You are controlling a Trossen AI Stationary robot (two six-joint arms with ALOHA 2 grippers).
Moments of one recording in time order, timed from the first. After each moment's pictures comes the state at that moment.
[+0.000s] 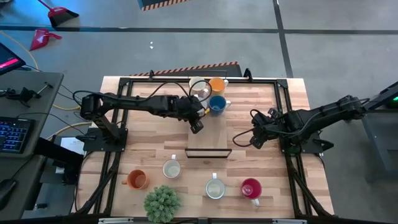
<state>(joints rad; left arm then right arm) 0.13 1.68 1.28 -0.51 -0.17 -0.33 0.28 1.07 0.95 -1.13 0.46 0.78</state>
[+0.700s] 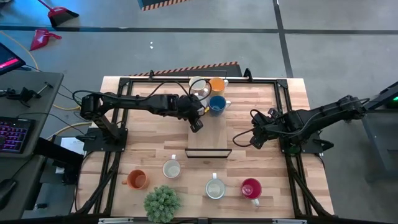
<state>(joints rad) 0.14 1.68 1.28 -0.51 -0.17 -0.31 0.28 1.07 0.95 -1.13 0.45 0.78</state>
